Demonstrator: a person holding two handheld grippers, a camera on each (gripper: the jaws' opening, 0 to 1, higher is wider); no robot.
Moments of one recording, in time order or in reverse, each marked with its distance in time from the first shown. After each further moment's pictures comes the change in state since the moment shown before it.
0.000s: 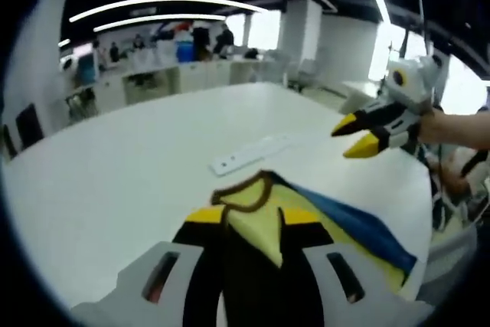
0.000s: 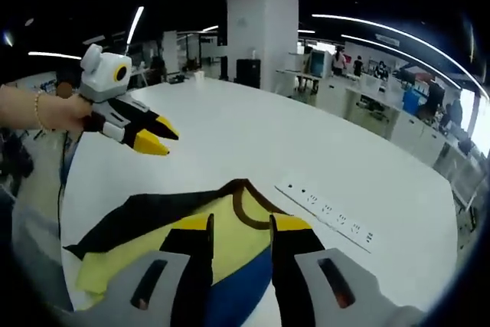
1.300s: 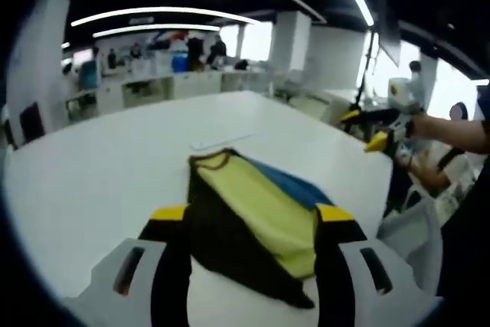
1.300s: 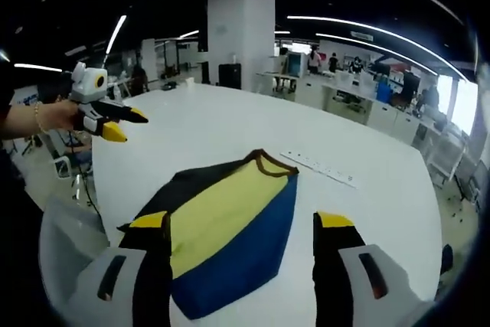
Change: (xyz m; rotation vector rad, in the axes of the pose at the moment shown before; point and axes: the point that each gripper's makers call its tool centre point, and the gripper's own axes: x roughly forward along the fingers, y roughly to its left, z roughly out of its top) left arm -0.172 -0.089 -0.060 0.007 -0.056 -0.034; right arm -0.171 0.110 -0.050 0.089 -0.022 -0.124
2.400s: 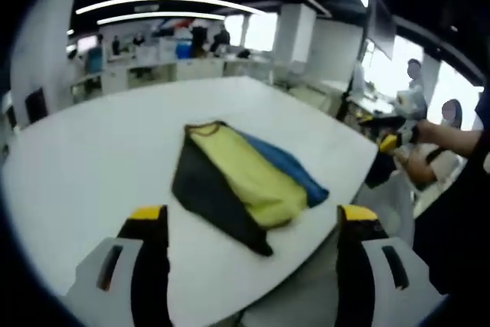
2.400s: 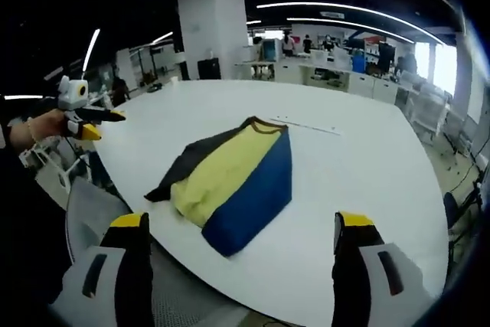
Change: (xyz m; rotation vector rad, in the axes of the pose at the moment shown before) left arm -0.080 -0.048 -0.063 -0.055 0.068 0.015; right arm -0.096 0.046 -0.091 0.191 0.051 -0.081
